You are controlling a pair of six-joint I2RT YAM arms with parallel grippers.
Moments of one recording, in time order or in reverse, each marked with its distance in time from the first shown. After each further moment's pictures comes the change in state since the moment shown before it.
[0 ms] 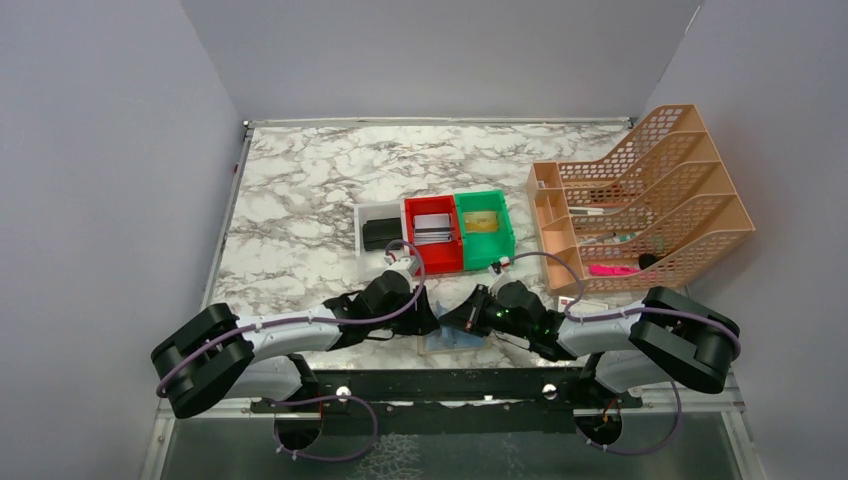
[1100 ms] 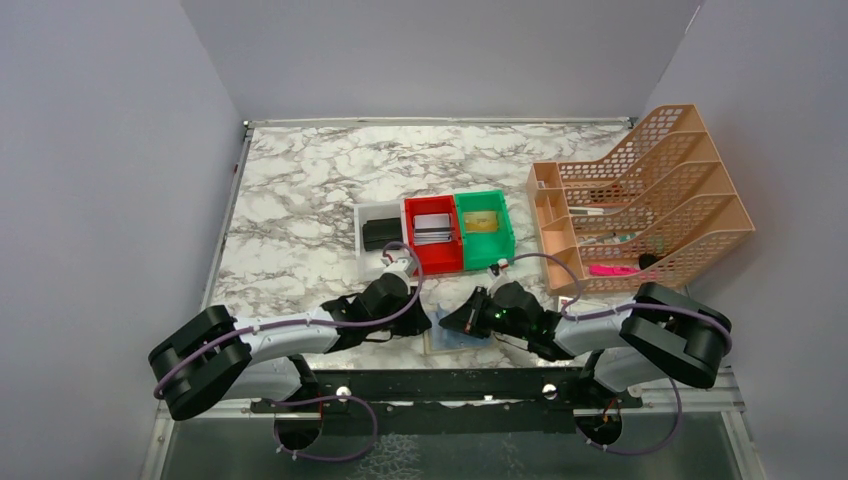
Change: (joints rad) left arm -0.006 -0.016 -0.020 0.005 -0.031 -0.011; right arm 0.000 0.040 0.000 0.010 -0.011 0.000
